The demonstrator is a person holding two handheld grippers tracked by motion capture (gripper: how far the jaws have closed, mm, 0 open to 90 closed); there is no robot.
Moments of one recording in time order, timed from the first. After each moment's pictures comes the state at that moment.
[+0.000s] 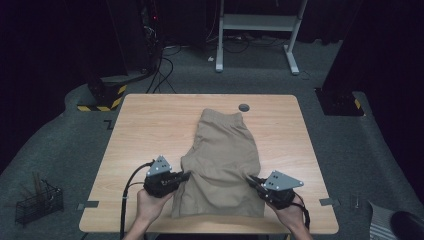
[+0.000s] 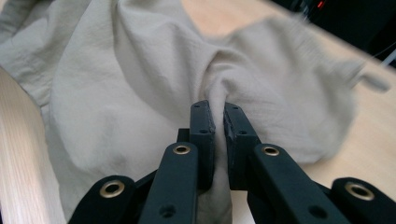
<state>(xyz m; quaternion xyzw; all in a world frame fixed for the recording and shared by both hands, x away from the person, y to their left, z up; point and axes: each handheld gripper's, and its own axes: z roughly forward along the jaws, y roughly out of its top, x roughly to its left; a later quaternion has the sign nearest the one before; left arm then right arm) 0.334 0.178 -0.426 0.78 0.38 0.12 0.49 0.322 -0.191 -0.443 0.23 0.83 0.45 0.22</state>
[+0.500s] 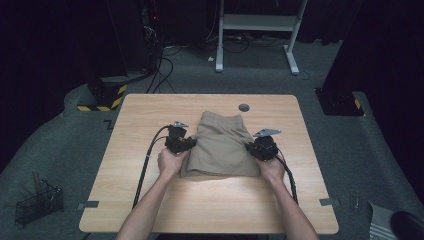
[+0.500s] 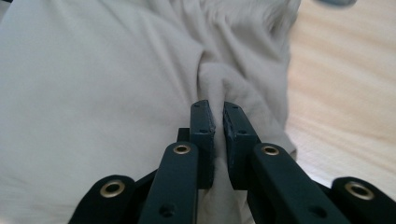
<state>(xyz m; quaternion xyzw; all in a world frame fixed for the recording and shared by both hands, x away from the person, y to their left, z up) 0.485 0.150 -0.489 0.78 0.50 0.11 0.36 0.479 -0.171 -0.495 0.41 0.82 0.35 0.17</state>
